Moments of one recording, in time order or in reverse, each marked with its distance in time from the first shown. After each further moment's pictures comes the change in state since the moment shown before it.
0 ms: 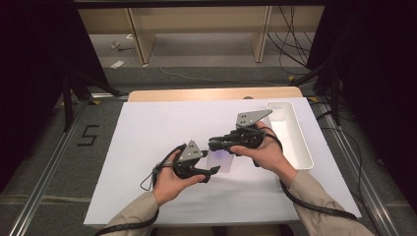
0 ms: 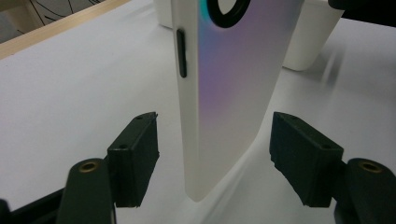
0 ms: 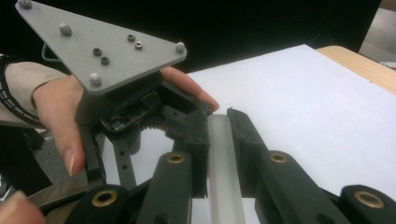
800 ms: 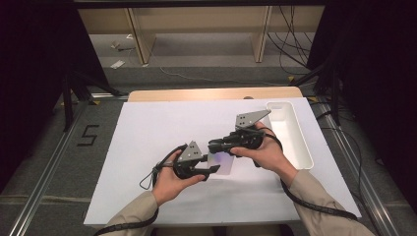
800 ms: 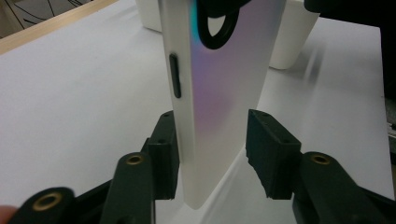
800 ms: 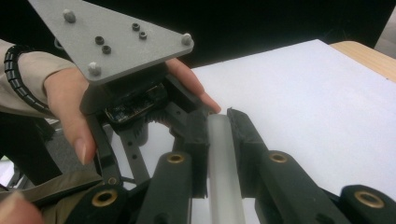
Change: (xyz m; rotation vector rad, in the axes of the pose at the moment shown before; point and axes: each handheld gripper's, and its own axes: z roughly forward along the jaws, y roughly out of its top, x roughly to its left) left arm 0.000 0.001 -0.001 0.001 -0.059 0.022; right arm 0.000 -0.001 0.001 0.023 0.040 -0.010
